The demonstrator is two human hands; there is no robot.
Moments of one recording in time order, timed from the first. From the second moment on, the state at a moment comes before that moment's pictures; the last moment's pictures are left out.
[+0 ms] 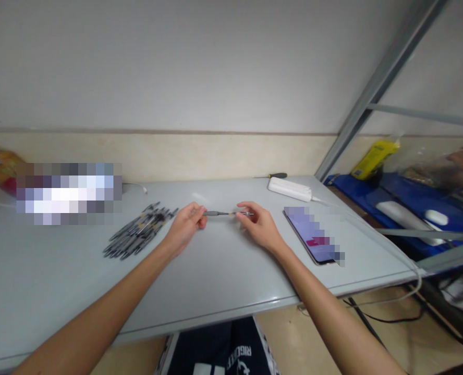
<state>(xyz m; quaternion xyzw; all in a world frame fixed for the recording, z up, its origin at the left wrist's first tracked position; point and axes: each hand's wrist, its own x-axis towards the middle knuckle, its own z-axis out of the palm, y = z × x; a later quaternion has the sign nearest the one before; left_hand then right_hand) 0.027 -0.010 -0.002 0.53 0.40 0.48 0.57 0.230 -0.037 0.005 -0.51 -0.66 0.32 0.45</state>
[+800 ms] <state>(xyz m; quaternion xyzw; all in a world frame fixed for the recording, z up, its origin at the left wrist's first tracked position) 0.031 -0.011 0.002 0.47 0.39 0.51 0.60 0.232 -0.032 0.005 -0.47 -0.55 0.43 0.55</state>
